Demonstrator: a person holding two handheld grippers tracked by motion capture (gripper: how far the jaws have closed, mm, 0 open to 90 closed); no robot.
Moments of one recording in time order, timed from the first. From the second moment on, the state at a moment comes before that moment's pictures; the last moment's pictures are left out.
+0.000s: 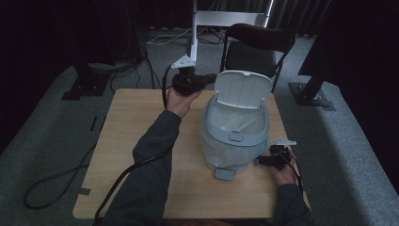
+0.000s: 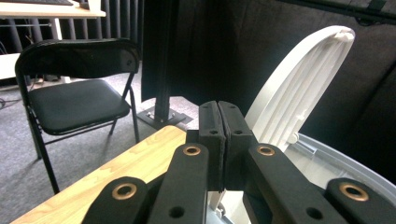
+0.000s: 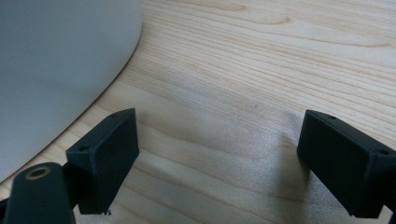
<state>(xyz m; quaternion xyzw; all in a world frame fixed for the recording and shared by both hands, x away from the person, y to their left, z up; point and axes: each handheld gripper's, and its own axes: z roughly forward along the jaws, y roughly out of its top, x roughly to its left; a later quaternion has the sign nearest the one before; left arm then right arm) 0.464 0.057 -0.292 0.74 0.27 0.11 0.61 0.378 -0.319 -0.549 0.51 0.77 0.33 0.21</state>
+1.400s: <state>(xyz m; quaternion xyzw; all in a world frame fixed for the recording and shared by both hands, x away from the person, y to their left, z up) 0.471 0.059 -0.302 0.74 0.24 0.04 0.63 0.378 -0.319 -0.549 0.51 0.77 0.33 0.21</state>
